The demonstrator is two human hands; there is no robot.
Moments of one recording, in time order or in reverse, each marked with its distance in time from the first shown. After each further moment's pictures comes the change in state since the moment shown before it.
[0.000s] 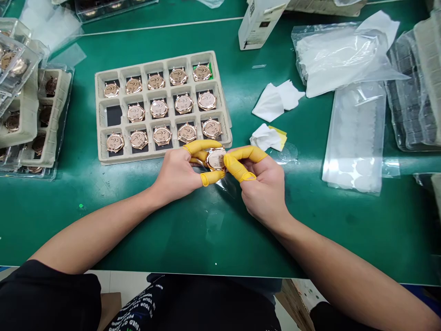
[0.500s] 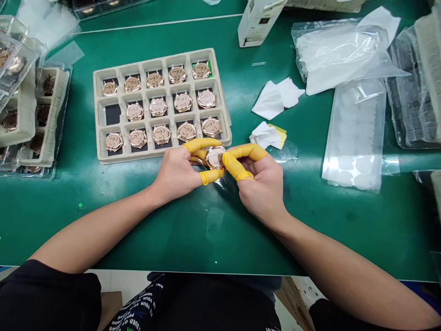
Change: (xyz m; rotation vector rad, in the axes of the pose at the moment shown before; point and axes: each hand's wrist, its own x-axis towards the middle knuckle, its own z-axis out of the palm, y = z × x) left_hand 0.000 0.000 0.001 -0.023 0.000 -0.003; right_hand 0.000 -0.001 0.001 -0.058 0.017 -0.020
